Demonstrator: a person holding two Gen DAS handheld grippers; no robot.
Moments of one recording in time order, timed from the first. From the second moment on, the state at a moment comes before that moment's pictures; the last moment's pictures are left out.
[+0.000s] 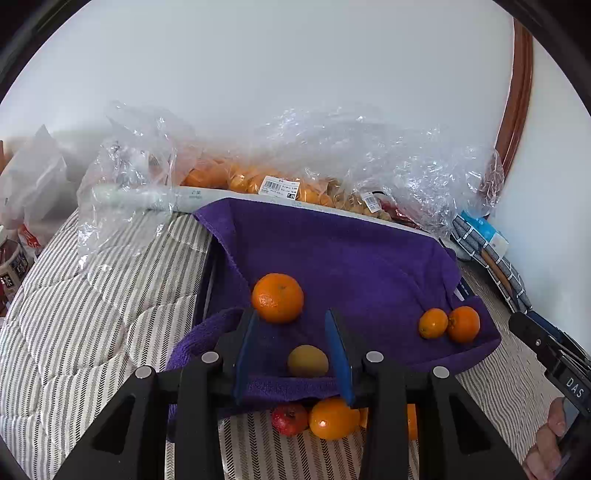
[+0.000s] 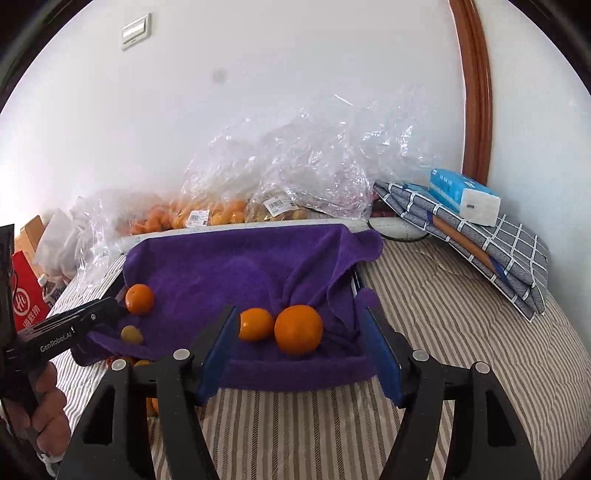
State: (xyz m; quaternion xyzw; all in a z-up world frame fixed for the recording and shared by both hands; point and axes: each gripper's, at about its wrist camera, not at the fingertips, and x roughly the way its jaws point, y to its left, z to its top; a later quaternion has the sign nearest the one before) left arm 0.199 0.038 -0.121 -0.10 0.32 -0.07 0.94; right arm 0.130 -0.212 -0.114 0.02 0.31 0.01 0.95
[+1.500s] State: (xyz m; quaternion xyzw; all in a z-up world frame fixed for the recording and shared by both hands) left arm 0.134 0.094 -0.160 -0.12 0.40 -0.03 0.91; right arm 0.133 -0.118 -0.182 -0.03 0.43 0.13 0.89
